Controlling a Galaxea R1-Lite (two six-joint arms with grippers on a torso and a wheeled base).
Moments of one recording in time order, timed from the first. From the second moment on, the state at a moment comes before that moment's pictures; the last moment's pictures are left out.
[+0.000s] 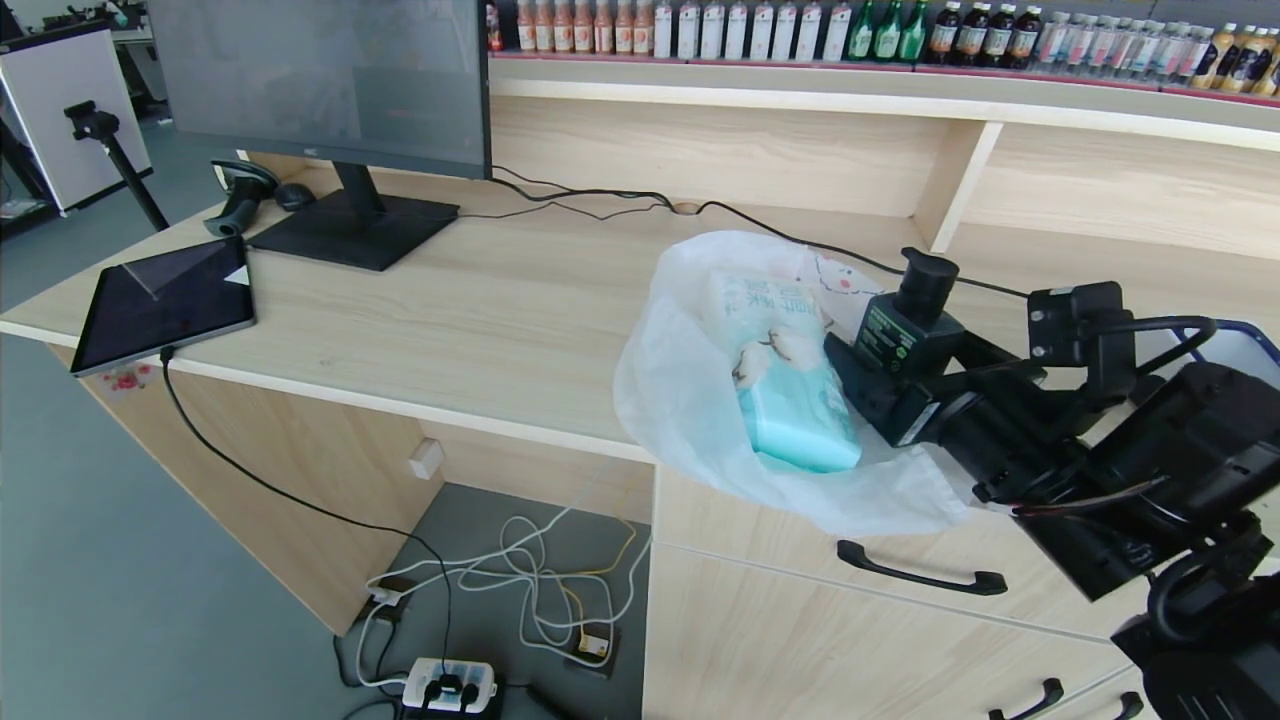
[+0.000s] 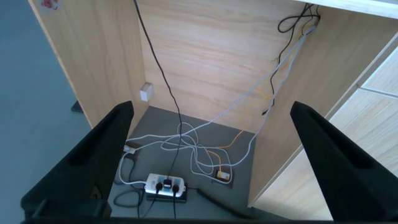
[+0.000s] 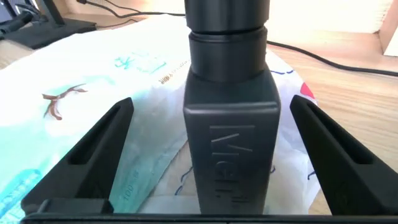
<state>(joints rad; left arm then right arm) 0.00 0.00 0.00 0.00 0.00 -0.01 0.47 1.78 -0.49 -1.57 -0.13 -0.02</state>
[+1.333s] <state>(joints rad) 0.00 0.00 0.00 0.00 0.00 -0.01 0.45 1.48 -0.30 -1.57 -0.13 -0.01</state>
